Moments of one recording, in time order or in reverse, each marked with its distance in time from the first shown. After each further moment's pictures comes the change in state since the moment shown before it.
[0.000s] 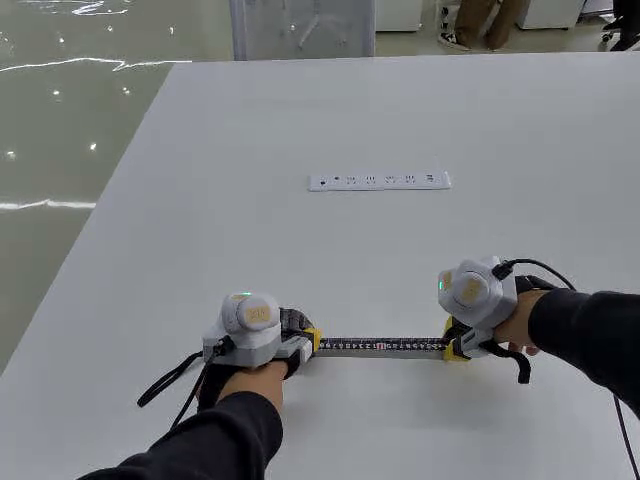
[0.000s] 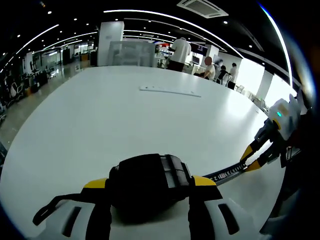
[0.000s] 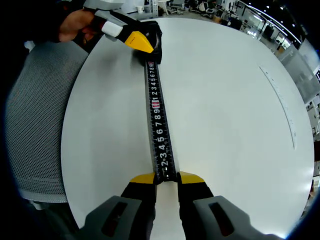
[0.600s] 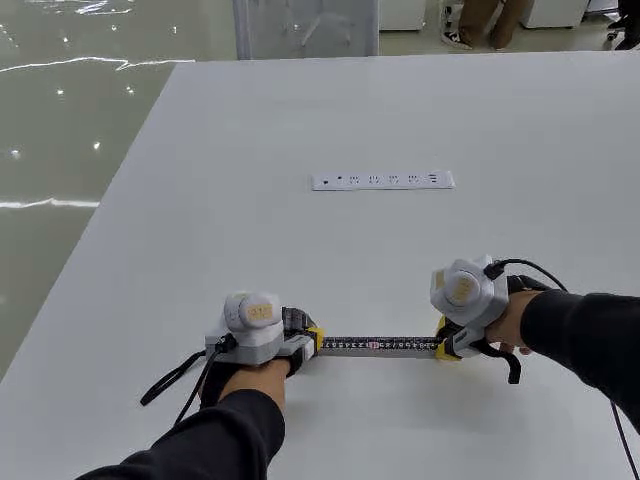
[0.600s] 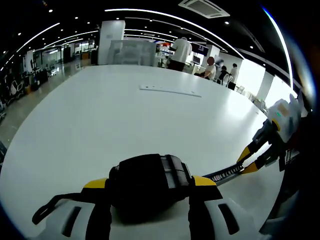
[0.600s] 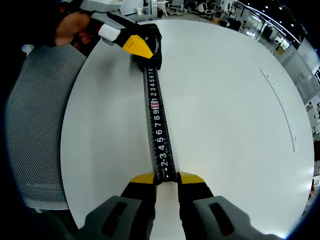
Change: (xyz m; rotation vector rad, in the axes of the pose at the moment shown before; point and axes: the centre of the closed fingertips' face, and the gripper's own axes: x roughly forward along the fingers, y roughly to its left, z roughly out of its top) left arm 0.000 0.000 0.000 -0.013 0.007 -0.002; right arm 0.004 -0.001 0.015 0.007 -0.011 -0.005
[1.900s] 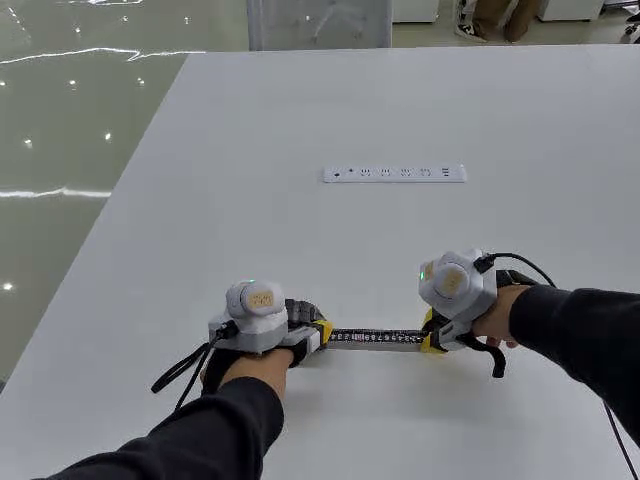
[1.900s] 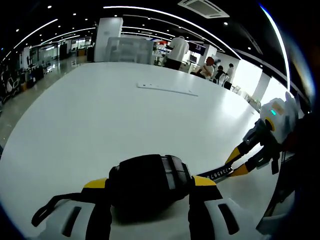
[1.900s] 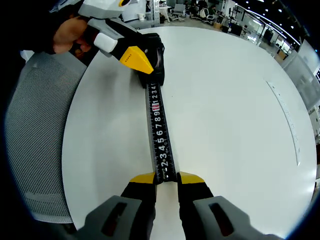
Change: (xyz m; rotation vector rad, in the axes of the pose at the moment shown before) left arm 0.000 0.001 -0.001 -0.010 0.022 -0.051; right arm 0.014 0.008 0.035 -0.004 -0.060 0.023
